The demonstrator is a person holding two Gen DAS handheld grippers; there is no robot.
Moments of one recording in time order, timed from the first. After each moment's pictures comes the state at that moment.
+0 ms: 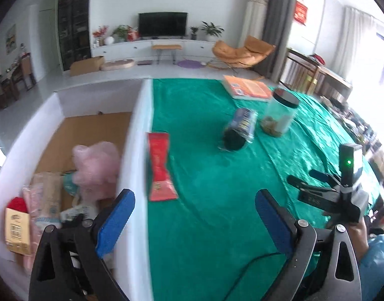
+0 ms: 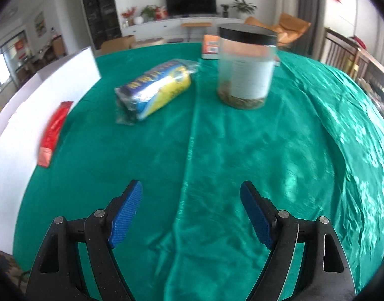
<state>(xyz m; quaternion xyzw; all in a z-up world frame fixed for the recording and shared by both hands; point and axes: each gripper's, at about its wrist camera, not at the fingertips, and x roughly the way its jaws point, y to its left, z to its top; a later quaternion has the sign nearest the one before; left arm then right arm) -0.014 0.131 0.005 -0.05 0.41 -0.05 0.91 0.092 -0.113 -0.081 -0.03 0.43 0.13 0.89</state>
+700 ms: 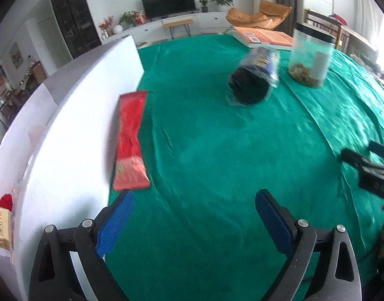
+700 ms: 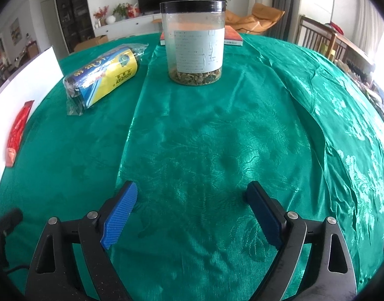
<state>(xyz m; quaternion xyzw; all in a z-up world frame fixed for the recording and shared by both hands) 0.052 0.080 -0.087 0.04 0.45 0.07 0.89 0.097 -0.147 -0.101 -0.03 0.44 0.06 0.89</state>
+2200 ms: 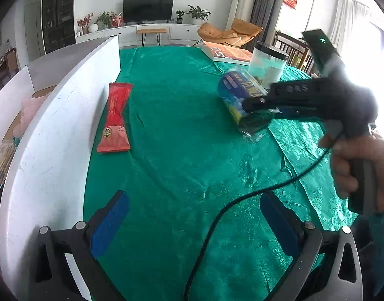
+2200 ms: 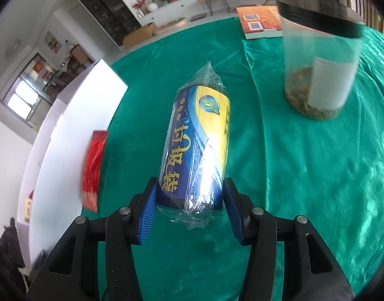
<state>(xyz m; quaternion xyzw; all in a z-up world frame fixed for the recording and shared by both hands) -0.040 0.100 -0.071 -0.05 0.43 -0.07 0.90 0.166 -0.074 -0.068 0.08 0.51 0.24 0.82</state>
